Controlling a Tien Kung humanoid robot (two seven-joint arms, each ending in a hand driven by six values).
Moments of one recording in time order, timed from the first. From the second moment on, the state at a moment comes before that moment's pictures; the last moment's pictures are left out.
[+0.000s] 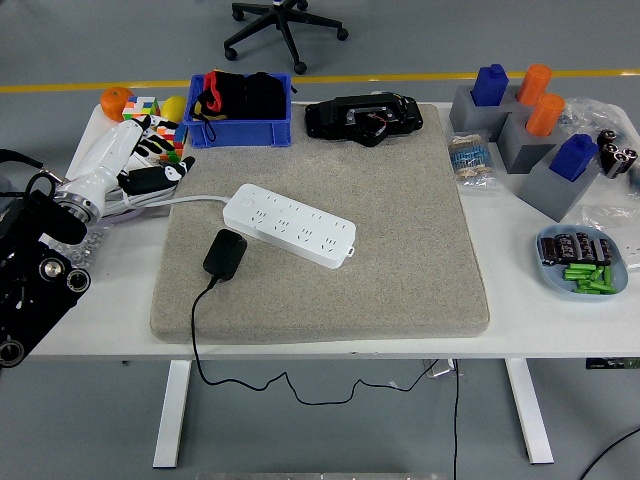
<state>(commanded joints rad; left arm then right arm) -0.54 0.43 -0.89 -1.22 1.65 0.18 0.15 -0.10 -0.28 1.22 0.42 -0.92 -0.06 -0.14</state>
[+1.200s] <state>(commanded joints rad) -0.89 0.25 -0.42 -0.79 1.53 0.02 0.24 -0.09 -0.29 1.19 0.42 -0.91 -0.06 -0.14</state>
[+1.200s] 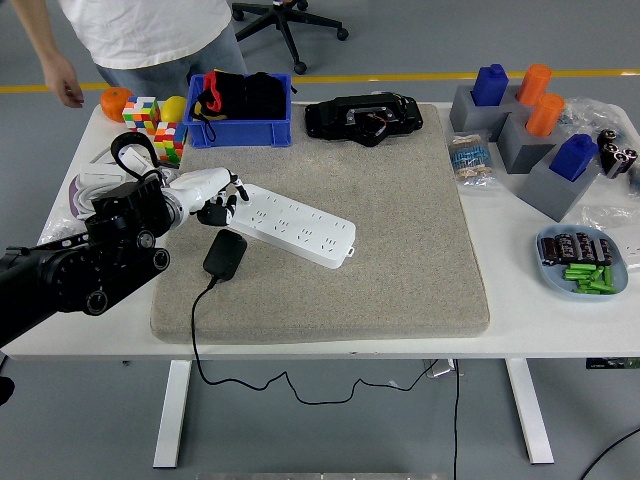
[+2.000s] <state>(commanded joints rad) -0.92 0.22 -0.31 -0.76 1.61 0.03 0.26 -0.09 -0.28 1.19 0.42 -0.91 -0.06 -0.14</state>
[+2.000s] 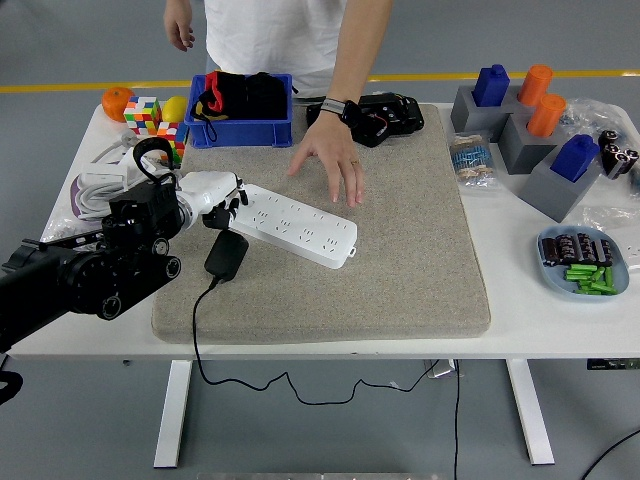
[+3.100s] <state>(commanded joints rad) -0.54 0.35 -0.81 -1.26 1.71 0.22 0.16 -0.10 -0.28 1.21 0.42 -0.91 -0.06 -0.14</state>
